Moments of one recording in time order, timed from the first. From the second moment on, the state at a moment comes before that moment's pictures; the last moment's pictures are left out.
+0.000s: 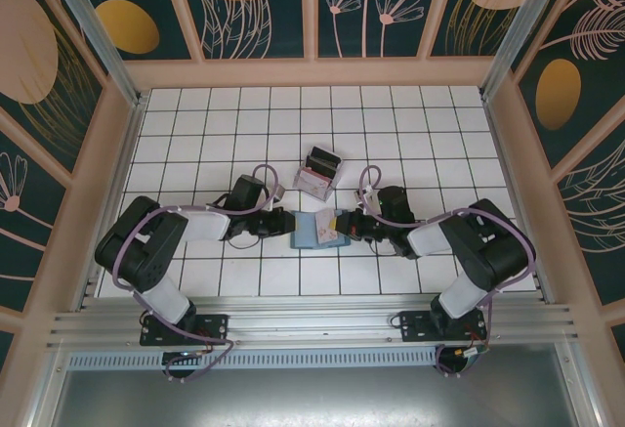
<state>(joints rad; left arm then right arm) -0.52 1.67 0.62 0.15 0.60 -0.65 0.52 1.62 0.38 0.65 -0.70 0.91</state>
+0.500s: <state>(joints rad) -0.52 1.68 0.62 0.17 0.60 -0.66 0.52 1.69 0.39 0.68 -0.71 0.94</state>
